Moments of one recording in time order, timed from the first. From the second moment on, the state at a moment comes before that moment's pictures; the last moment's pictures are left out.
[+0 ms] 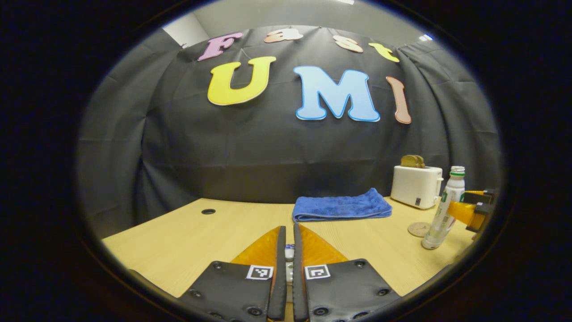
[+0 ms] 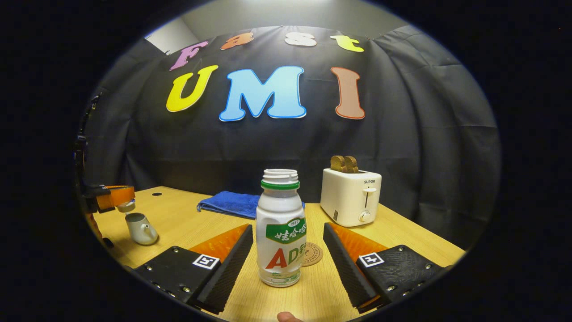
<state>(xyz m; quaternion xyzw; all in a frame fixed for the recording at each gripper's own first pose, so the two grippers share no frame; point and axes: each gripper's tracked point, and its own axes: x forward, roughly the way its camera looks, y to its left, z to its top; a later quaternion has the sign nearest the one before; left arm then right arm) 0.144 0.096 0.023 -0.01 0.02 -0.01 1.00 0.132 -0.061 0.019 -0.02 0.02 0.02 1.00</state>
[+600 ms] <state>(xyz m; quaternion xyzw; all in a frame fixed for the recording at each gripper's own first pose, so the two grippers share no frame) 0.119 0.095 0.069 -0.02 -0.02 -0.02 1.00 0.174 -0.057 -0.015 -0.03 0.07 0.02 1.00</state>
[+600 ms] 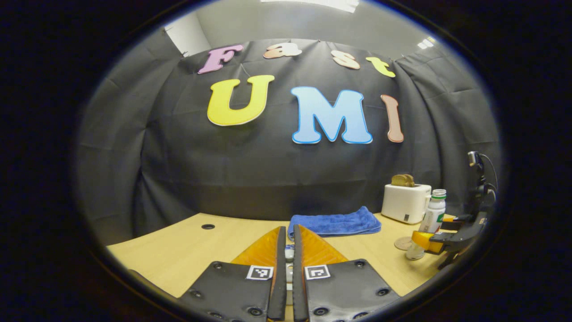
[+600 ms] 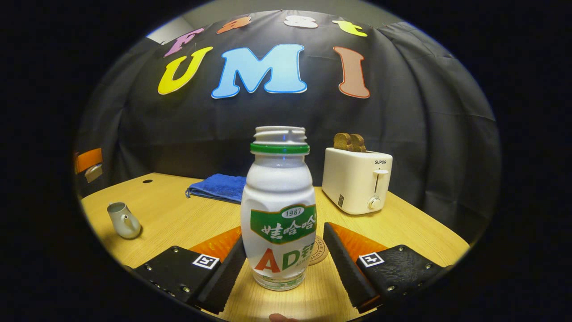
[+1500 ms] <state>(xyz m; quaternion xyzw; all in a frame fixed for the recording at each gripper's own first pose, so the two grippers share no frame) 0.055 0.099 0.068 -0.06 -0.02 -0.04 1.00 0.153 -0.041 0.004 -0.19 0.09 0.01 0.98</state>
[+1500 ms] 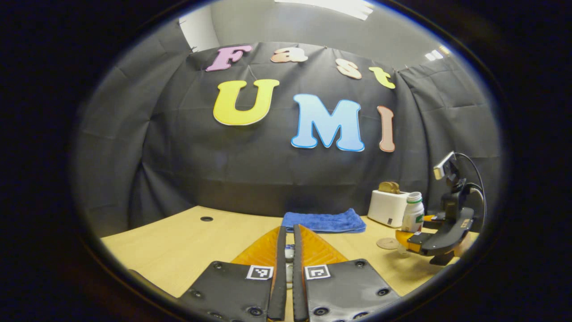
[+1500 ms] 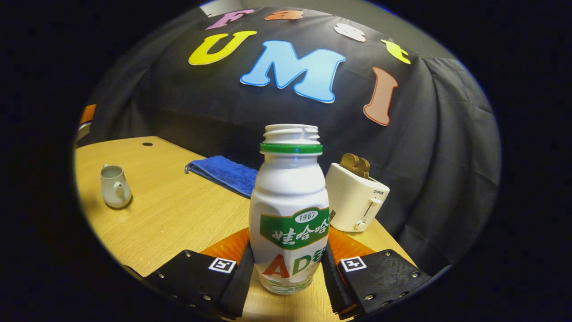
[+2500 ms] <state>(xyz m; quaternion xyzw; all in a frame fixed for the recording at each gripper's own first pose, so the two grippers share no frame) -0.052 0.121 0.053 -0.09 -0.04 -0.03 0.99 0.161 0.108 -0.002 -0.43 0.05 0.10 0.90</state>
